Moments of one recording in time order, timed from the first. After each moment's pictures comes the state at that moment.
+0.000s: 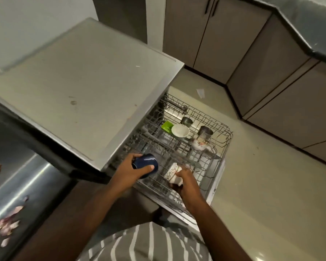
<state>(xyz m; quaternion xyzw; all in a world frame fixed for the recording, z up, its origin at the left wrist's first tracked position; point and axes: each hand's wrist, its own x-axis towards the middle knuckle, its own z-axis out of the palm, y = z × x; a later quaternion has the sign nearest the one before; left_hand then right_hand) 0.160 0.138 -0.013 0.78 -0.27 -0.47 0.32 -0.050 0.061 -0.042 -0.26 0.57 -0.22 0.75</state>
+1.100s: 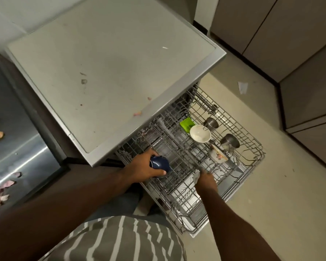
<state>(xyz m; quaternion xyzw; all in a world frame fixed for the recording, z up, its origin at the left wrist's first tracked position) 0.157 0.068 -0.069 0.80 -0.30 -0.48 0.19 -0.083 -0.075 -0.231 -0.75 0.54 0.21 0.31</state>
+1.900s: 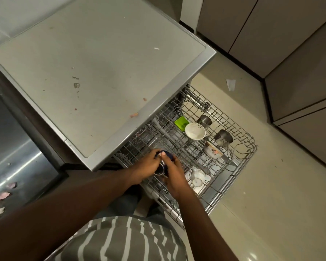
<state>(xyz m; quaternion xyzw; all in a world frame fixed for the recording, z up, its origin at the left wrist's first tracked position) 0.147 0.047 -0.081 0.77 -0.18 -0.57 0.24 0.022 -0.004 -0.100 -0.23 0.50 -0.10 0.83</state>
